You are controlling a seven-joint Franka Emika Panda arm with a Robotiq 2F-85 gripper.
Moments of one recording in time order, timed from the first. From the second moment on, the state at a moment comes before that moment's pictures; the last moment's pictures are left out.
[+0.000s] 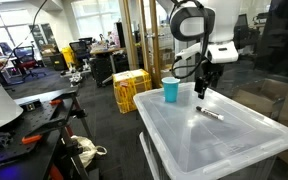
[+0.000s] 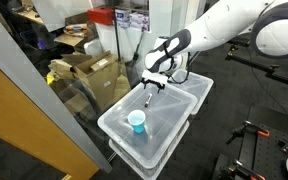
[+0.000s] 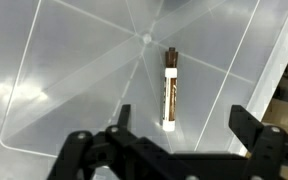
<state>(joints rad) -0.09 0.98 -0.11 -1.46 0.48 2.49 0.72</state>
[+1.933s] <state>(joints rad) -0.10 1.37 -0.11 -0.95 0.32 2.28 0.91</state>
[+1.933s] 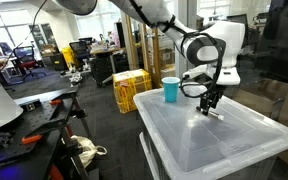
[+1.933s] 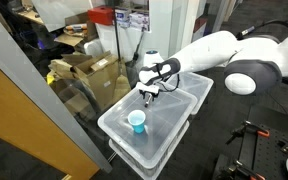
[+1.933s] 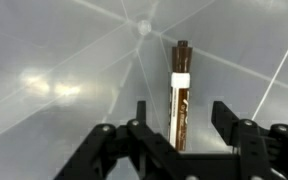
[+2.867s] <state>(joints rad) -0.11 1.45 -0.11 -0.81 0.28 2.18 0.97</state>
